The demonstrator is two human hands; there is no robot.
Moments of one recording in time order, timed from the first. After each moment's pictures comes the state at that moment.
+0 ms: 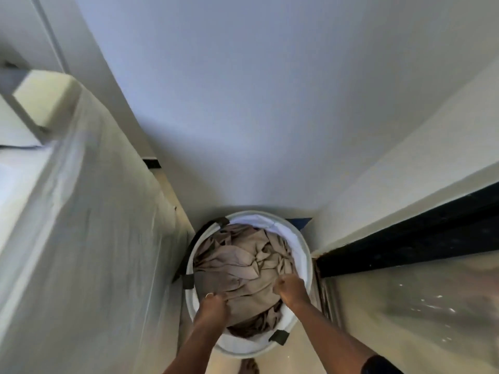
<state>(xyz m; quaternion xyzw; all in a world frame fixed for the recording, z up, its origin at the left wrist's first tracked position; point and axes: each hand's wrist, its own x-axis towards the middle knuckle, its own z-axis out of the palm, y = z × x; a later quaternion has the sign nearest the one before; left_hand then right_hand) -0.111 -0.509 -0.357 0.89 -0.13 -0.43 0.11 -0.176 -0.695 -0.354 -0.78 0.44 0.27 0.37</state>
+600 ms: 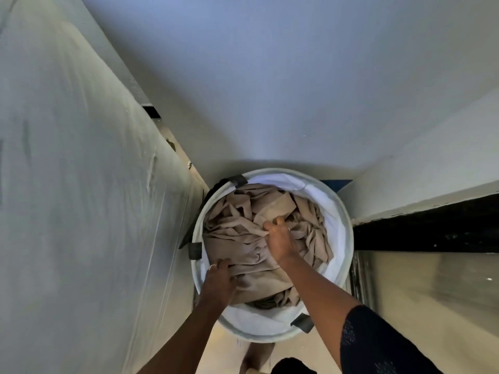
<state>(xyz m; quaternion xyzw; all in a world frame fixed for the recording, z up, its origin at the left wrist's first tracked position) -0.112 -0.490 -0.454 0.89 -0.09 -0.41 0.16 -0.109 -0.670 -0.473 -0.92 0.24 0.17 0.25</state>
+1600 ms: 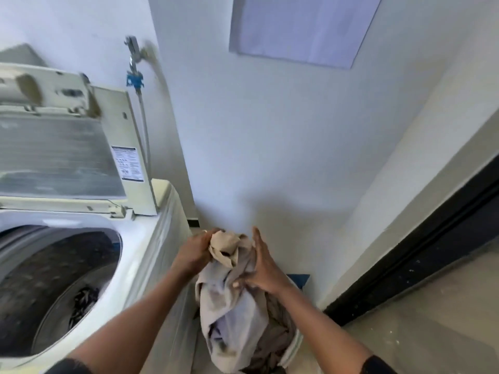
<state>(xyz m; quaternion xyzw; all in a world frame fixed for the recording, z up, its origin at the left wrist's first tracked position) -0.028 -0.489 -0.035 0.89 -0.28 -0.10 0.34 -0.127 -0.656 -0.070 -0.88 0.09 0.06 0.47</state>
